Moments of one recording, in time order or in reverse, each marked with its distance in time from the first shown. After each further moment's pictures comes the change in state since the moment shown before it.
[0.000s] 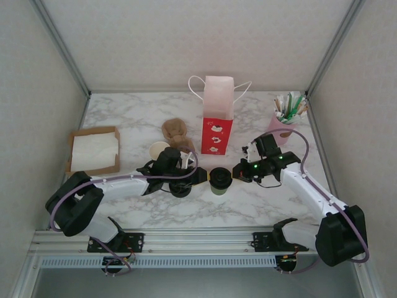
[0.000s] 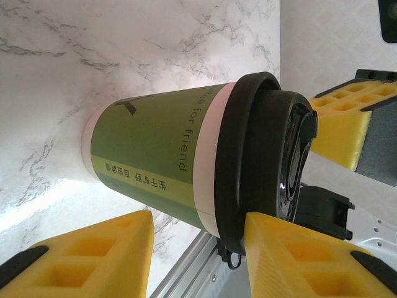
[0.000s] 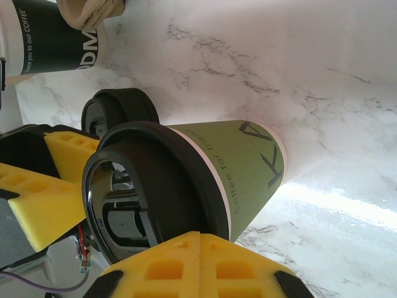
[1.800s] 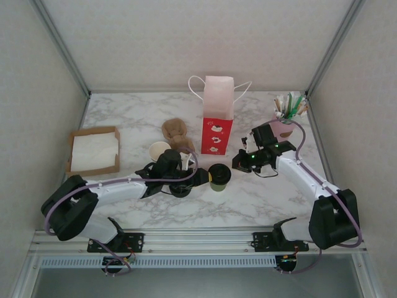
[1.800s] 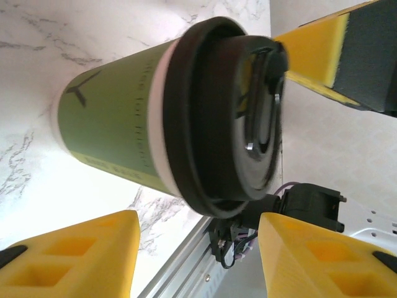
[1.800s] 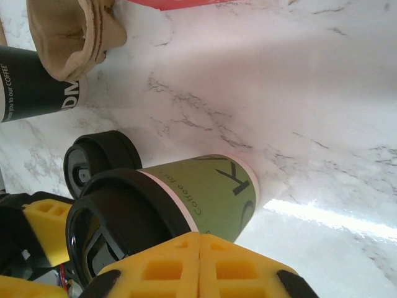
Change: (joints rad) left arm -0.041 -0.063 -0.011 -0.011 -0.050 -0.017; right arm -0.021 0.121 0.124 -0.016 0.093 -0.031
